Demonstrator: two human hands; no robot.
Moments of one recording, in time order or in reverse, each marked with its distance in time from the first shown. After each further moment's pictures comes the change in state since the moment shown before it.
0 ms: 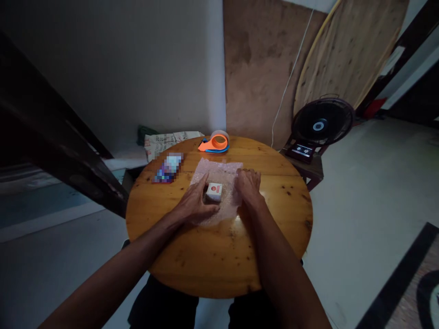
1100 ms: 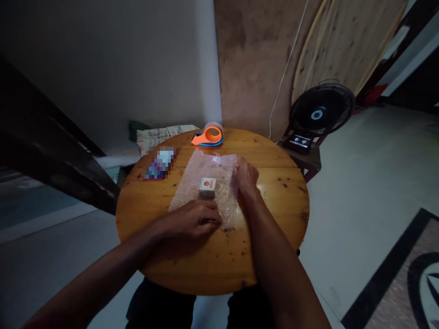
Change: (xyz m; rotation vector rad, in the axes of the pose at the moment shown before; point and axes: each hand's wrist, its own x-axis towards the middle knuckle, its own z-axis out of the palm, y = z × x) left_hand -0.025 0.043 -0.018 -0.054 -0.453 0.563; right_hand 0.013 0.010 0.022 0.264 0.047 0.249
